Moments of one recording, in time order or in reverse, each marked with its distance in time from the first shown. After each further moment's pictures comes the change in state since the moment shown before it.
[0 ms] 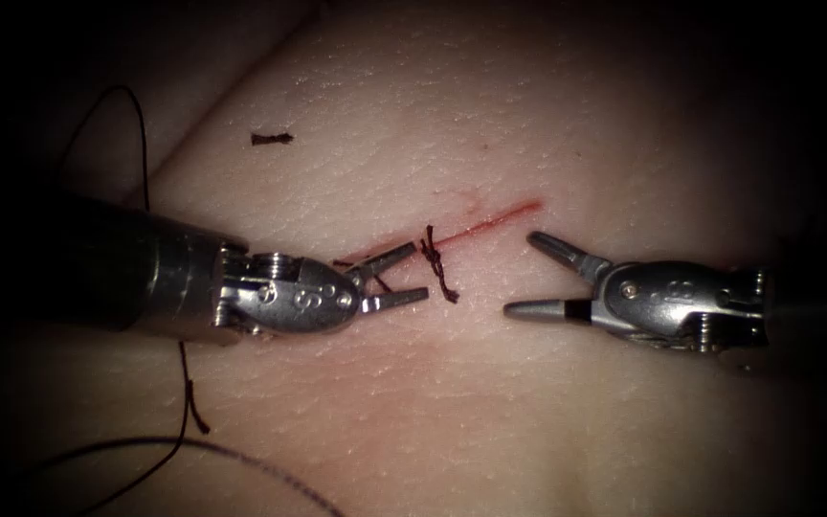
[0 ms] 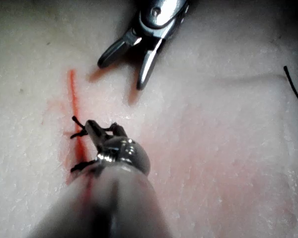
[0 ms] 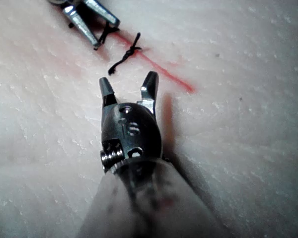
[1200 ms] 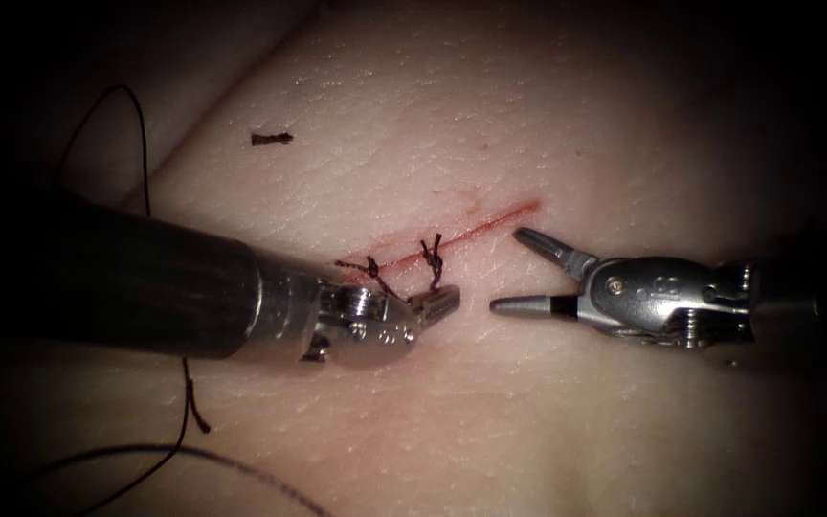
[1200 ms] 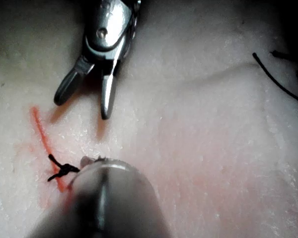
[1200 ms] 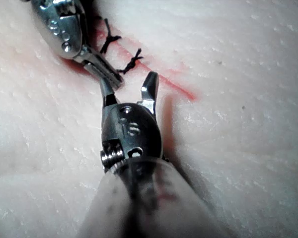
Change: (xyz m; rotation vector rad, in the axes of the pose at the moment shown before) right arm 0.000 0.000 0.001 -0.009 -0.005 0.003; left arm -0.001 0.002 0.004 0.024 -0.148 0.308
